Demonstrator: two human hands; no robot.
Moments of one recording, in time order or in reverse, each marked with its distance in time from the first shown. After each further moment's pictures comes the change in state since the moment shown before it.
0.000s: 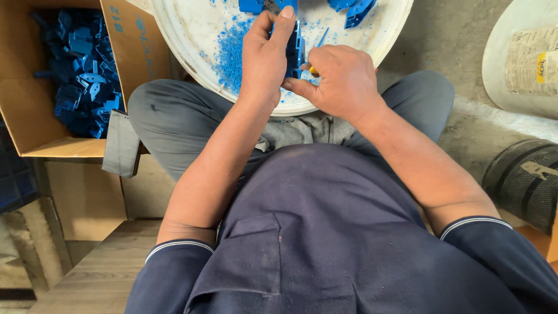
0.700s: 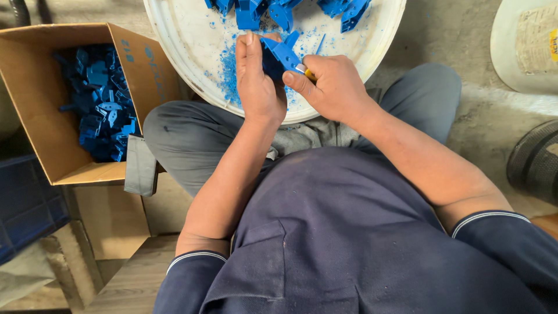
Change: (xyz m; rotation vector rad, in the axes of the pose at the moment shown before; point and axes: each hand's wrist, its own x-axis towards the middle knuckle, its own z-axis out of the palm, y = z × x) left_hand -0.018 0.004 -0.003 -0.418 -0.042 0.148; right_hand 0.004 -0.004 0.015 0.314 -0.091 0.335
